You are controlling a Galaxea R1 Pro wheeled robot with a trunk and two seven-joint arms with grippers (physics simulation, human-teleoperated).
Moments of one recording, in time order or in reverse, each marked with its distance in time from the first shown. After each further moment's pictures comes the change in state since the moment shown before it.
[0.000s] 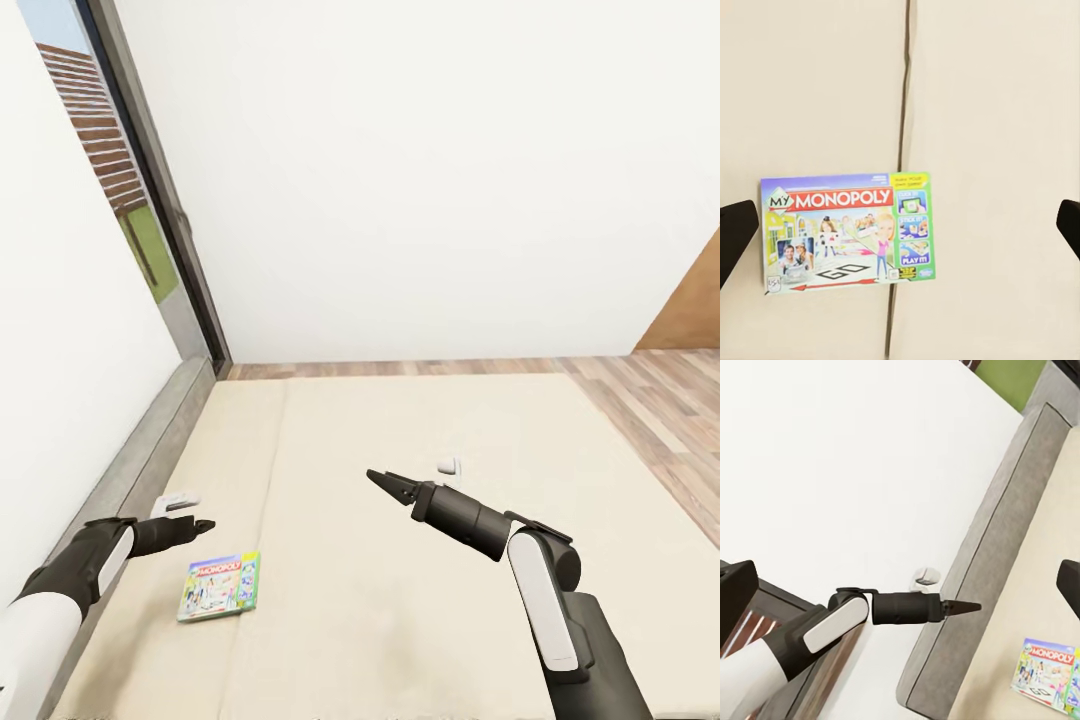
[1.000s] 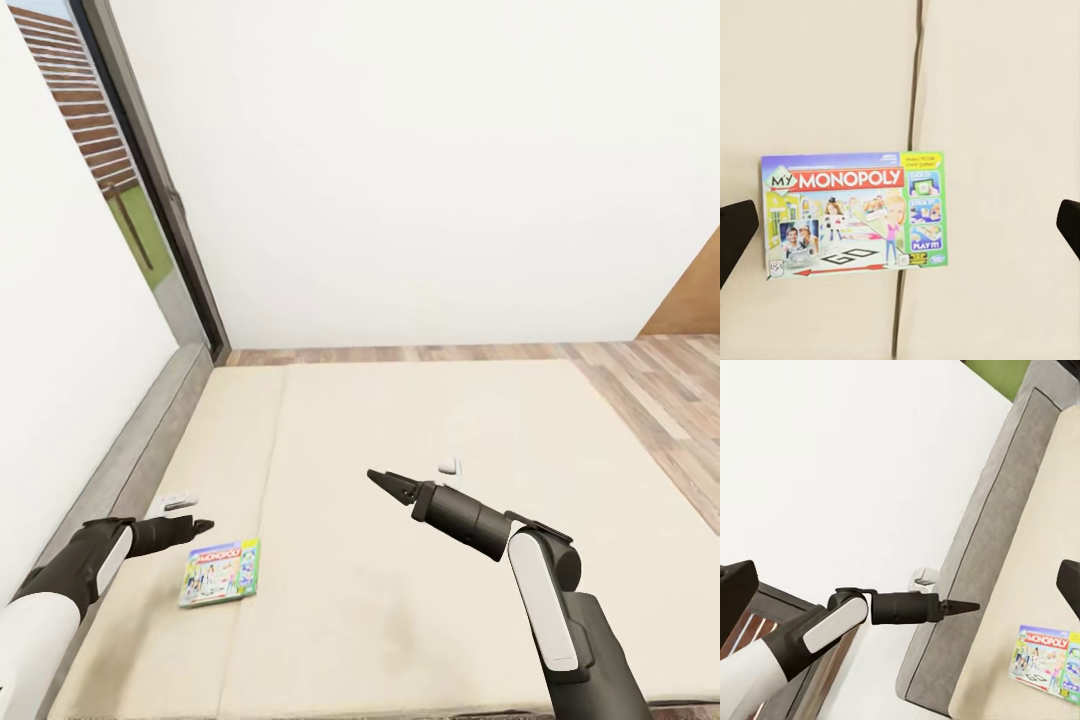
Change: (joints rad) left arm 0.001 0.004 0.000 -0.002 0.000 -0.002 0.000; right arm 0.000 0.000 -0.002 0.000 0.000 0.000 0.000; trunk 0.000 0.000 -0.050
